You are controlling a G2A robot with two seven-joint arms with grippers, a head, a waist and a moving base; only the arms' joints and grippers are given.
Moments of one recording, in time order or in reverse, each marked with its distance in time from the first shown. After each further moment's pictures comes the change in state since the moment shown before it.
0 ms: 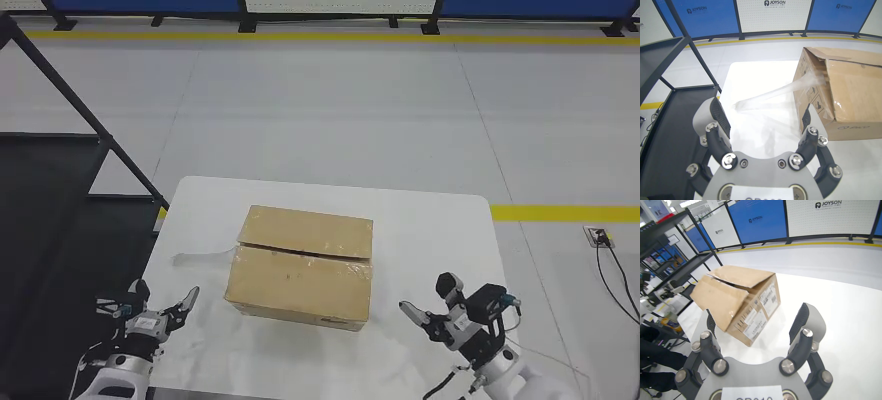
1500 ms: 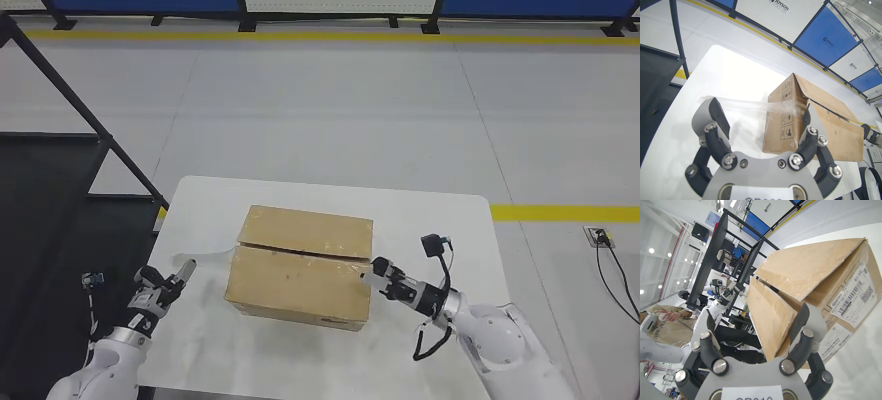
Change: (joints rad) left arm -0.126 -0.012 -0.028 -0.014 -0.518 0.028 -0.256; right arm 0.498 -0.020 -0.252 0.476 0.875 -0.127 0.505
